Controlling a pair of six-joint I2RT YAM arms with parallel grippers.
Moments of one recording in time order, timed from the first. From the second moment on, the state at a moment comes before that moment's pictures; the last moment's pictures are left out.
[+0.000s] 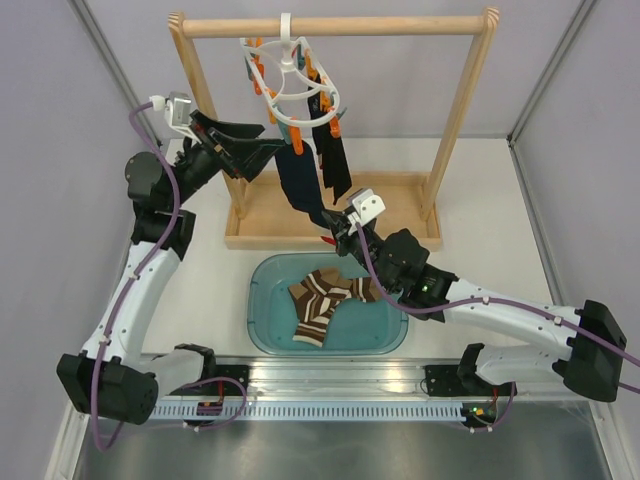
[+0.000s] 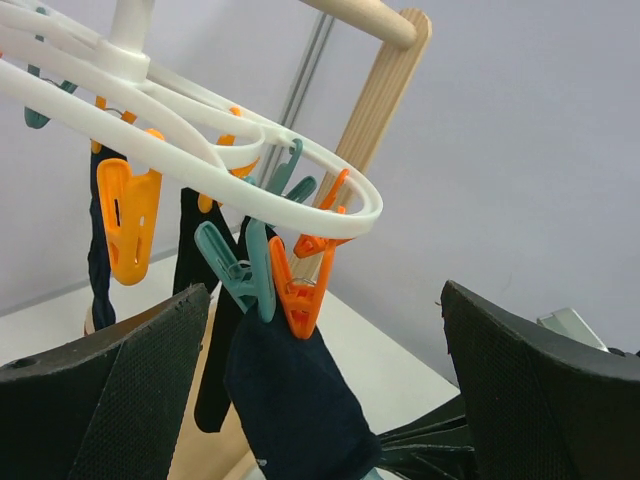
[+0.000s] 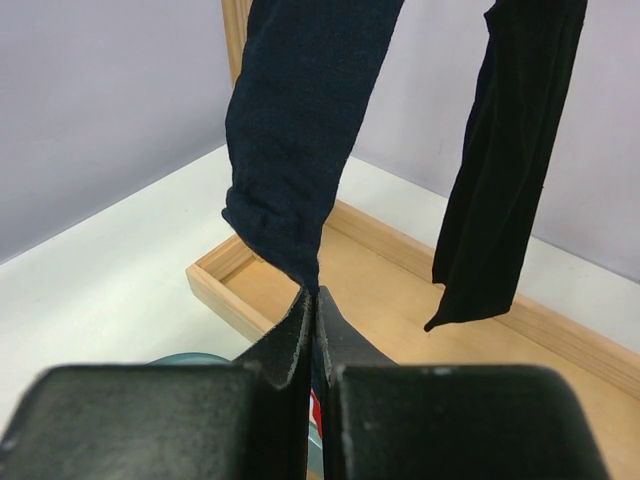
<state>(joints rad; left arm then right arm) -0.17 1.14 1.15 0.42 0.68 -0.68 1.05 1.19 0.85 0.46 0.40 -0.06</state>
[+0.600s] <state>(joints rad) -0.17 1.24 1.18 0.43 0.71 -0.71 1.05 1.17 0.84 0.45 0.39 -0.04</state>
